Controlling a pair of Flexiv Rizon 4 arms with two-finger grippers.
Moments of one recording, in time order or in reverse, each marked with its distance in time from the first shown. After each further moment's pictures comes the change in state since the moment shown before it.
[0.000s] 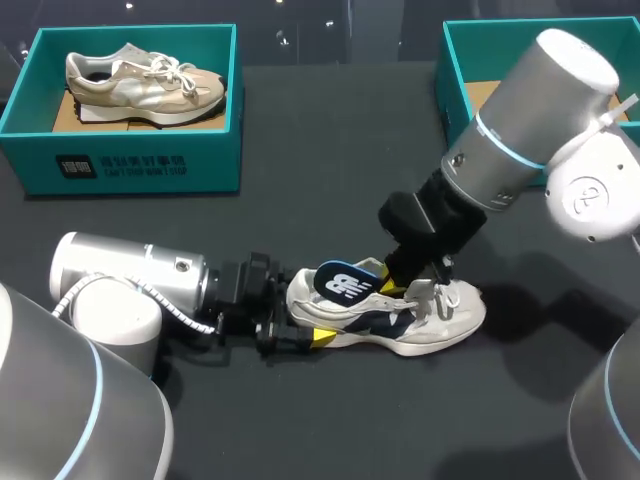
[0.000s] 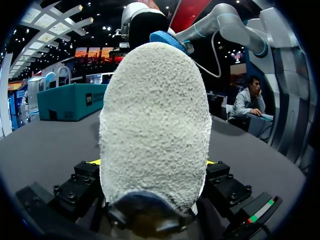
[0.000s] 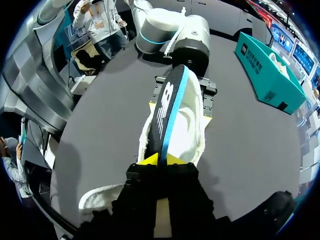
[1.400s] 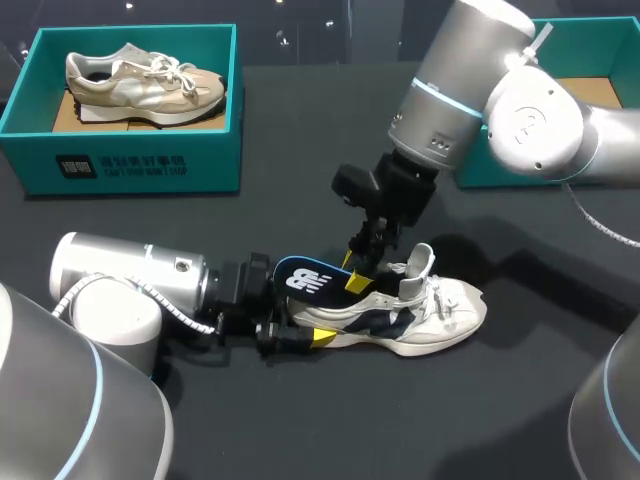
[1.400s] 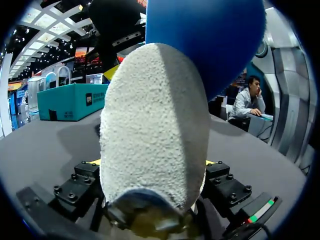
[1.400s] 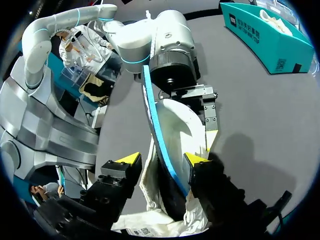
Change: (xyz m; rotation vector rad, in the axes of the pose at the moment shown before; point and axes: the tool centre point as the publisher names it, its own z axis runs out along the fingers) left arm 0.000 0.000 0.000 0.000 0.000 0.000; right arm -0.012 0.046 0.007 -0.013 0.265 0.380
